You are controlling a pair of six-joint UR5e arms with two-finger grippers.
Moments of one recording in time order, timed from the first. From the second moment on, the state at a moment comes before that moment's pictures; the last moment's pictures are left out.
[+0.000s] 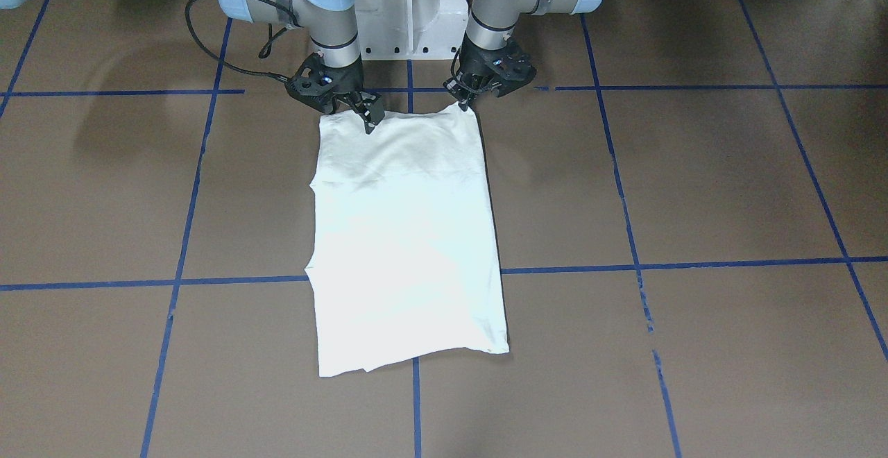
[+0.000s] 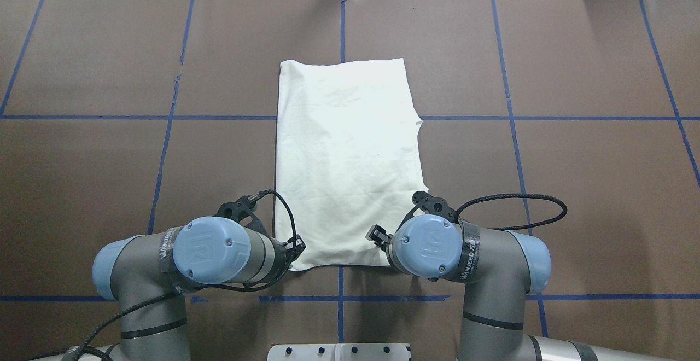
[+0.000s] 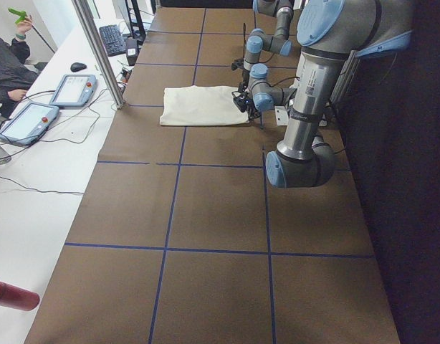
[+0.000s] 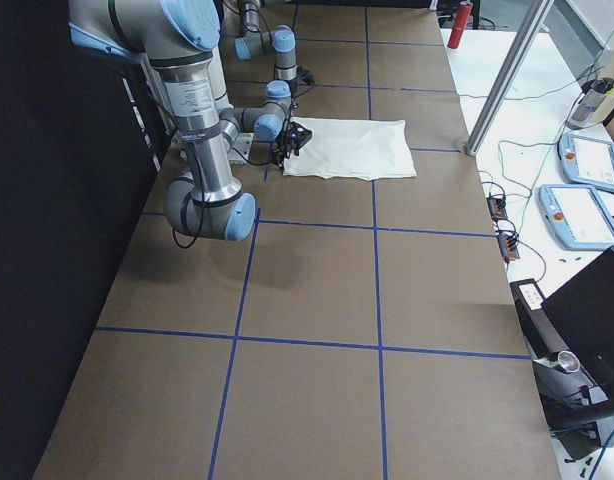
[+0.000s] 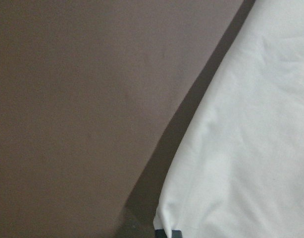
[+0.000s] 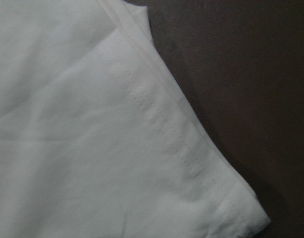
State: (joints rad) left arm -0.26 -2.01 -1.87 -1.77 -1.72 -1.99; right arm 0.25 -1.11 1.82 -1.51 1.66 1.98
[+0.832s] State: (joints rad) left arm -0.26 -2.01 -1.87 -1.77 -1.72 -1.99; right arm 0.25 -1.13 1.82 -1.51 1.66 1.98
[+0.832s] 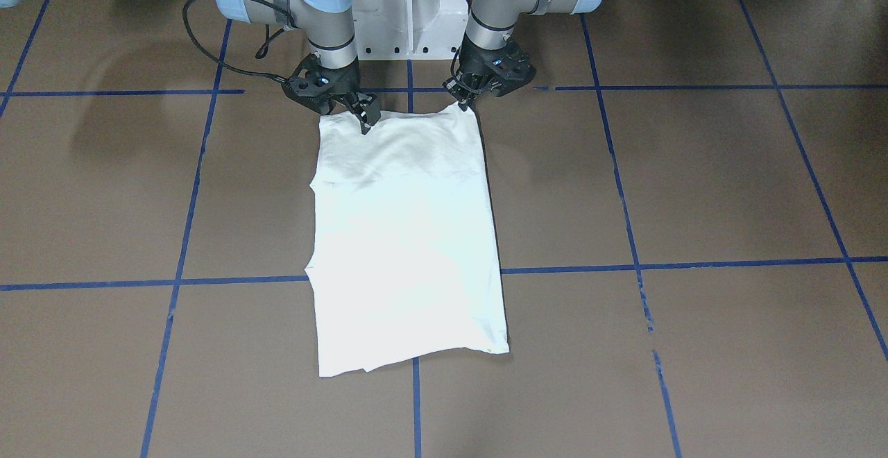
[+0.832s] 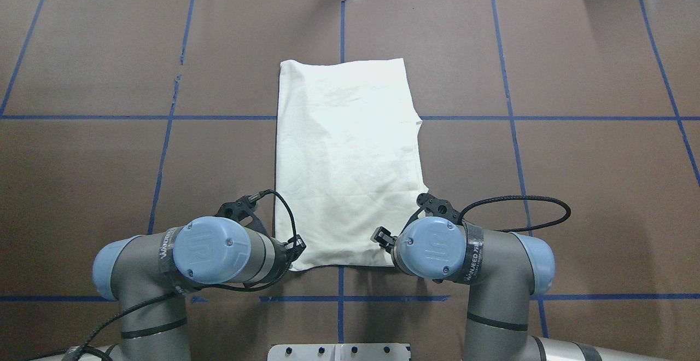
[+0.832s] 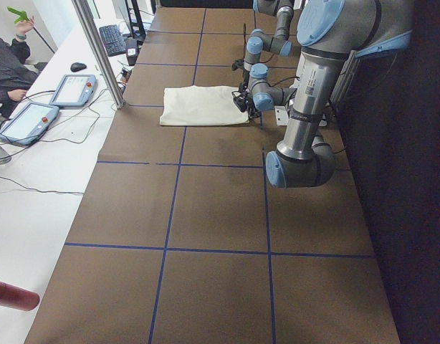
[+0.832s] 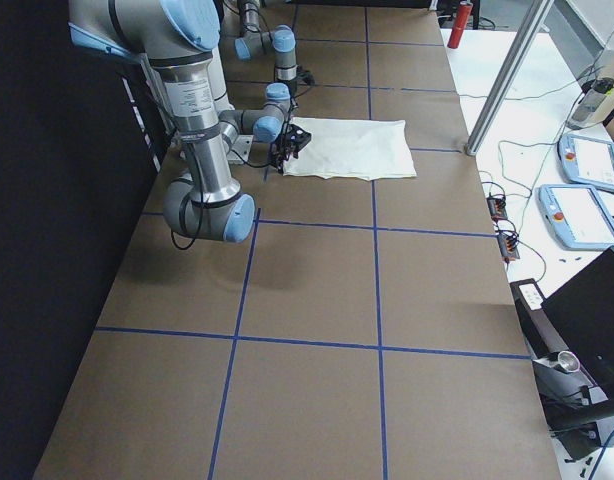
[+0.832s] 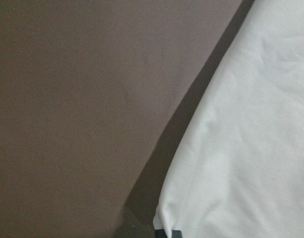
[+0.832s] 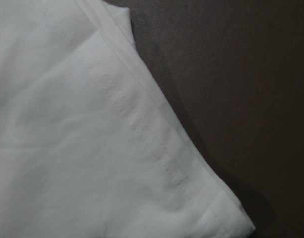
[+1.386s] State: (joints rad) left arm -0.26 -2.01 -1.87 -1.77 -1.72 -1.99; right arm 0.25 -1.14 1.83 -1.52 1.66 1.99
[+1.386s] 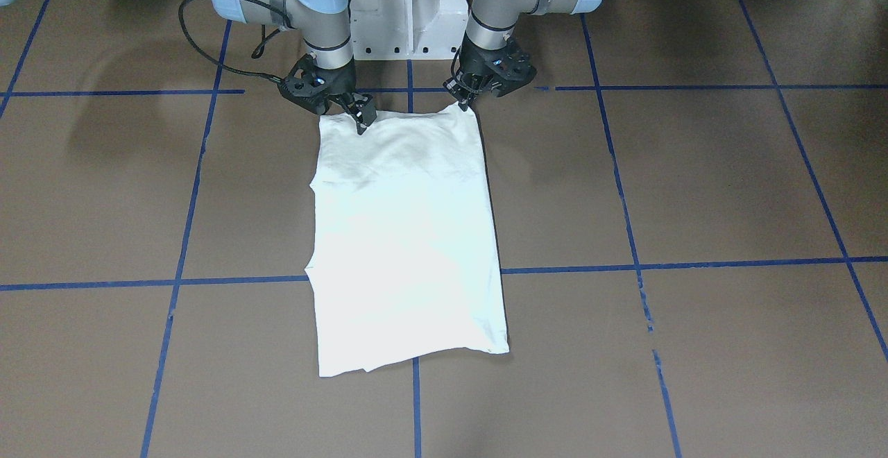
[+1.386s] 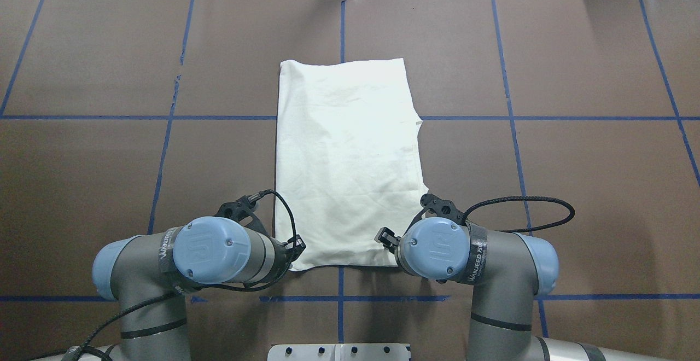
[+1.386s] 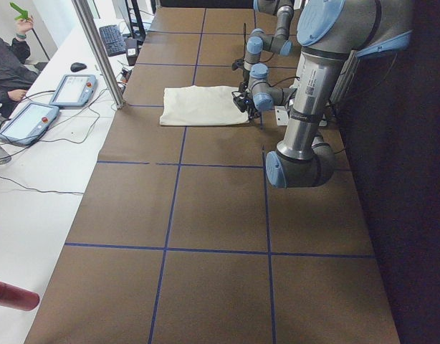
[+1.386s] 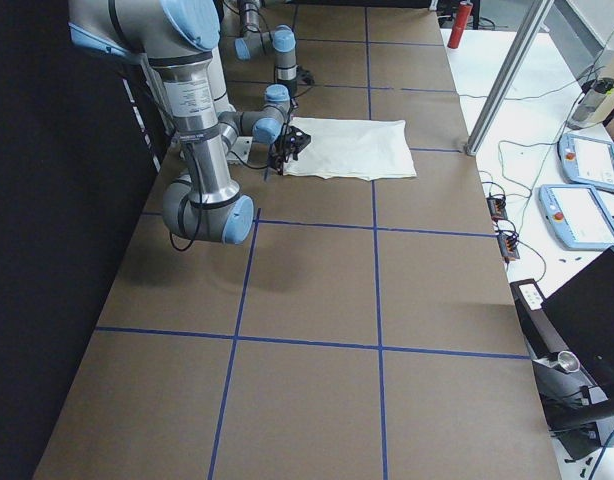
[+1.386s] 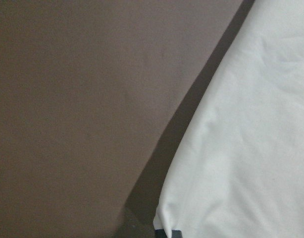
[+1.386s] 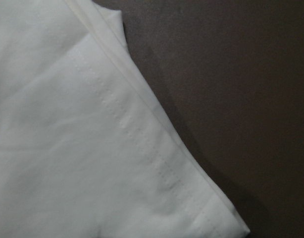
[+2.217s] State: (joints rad) left arm -0.26 -2.01 -1.87 -1.77 -1.72 -1.99; right arm 0.25 -1.13 1.83 -1.52 1.66 1.99
